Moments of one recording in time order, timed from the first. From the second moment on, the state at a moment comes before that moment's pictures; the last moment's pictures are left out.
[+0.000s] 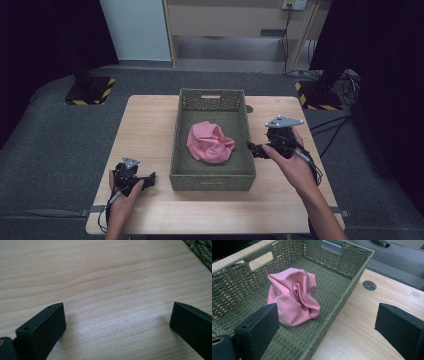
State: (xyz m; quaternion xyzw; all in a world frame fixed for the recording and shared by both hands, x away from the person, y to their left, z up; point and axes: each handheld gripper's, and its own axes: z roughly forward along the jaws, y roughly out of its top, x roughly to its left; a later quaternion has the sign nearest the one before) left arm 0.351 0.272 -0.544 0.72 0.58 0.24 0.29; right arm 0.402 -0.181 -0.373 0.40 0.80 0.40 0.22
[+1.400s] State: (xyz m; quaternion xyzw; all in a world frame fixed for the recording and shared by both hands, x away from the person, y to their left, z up) left arm 0.351 0.272 -0.544 0.72 0.58 0.24 0.29; right arm 0.438 -0.111 -0.390 0.37 0.82 0.40 0.18
